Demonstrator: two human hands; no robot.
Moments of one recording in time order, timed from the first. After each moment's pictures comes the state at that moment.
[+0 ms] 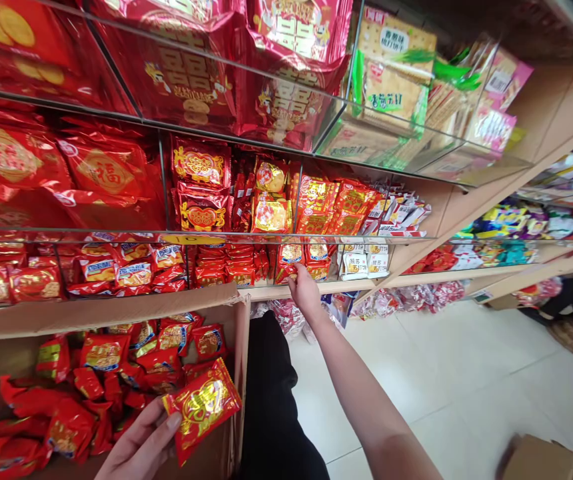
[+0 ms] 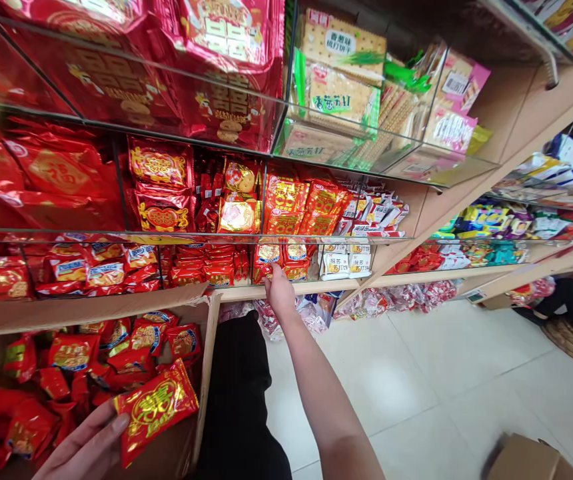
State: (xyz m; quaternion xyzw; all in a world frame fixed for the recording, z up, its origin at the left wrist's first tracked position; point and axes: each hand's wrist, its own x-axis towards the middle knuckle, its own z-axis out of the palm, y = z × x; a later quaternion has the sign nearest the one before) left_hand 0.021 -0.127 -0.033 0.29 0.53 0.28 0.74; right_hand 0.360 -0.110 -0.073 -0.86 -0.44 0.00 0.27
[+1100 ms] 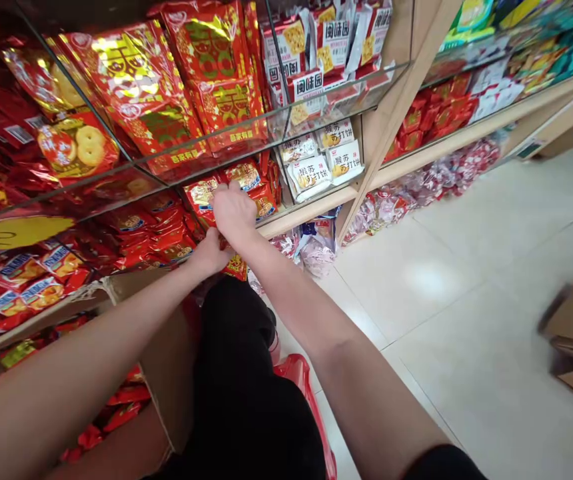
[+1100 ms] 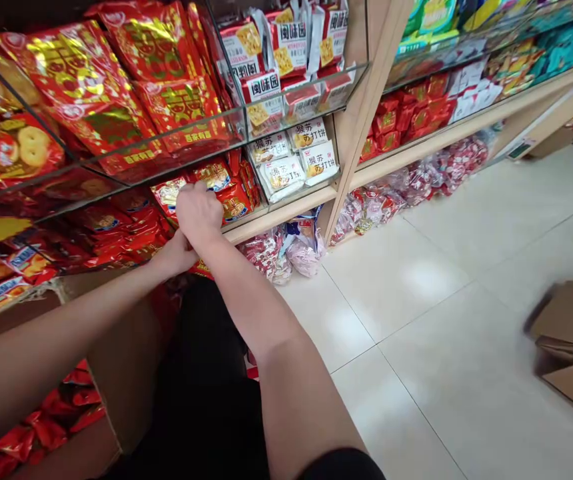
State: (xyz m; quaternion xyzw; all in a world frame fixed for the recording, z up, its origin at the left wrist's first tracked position) left_hand 0.308 -0.056 -0.055 0.91 0.38 -0.08 0.16; right_hand 0.398 -0.089 -0.035 -0.86 -0.38 -0.02 0.33
